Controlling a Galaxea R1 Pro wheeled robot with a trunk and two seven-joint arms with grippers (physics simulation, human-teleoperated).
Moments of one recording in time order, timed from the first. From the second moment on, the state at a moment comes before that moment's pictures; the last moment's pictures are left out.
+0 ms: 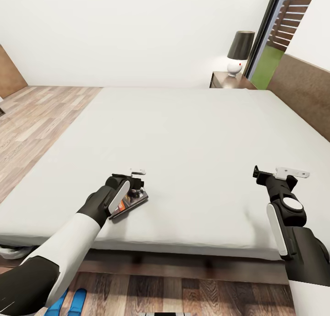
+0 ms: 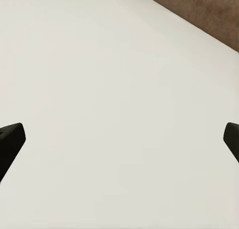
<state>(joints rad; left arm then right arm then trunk) -1.00 -0.03 -0.36 -0.82 0.35 0.73 0.26 -0.56 -0.15 -0.14 -1.54 -0.08 0.43 -0.28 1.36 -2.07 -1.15</state>
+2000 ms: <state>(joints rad) -1.00 -0.03 -0.36 -0.82 0.35 0.73 0.27 -0.56 -0.15 -0.14 -1.54 -0.08 0.43 -0.28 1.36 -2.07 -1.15</state>
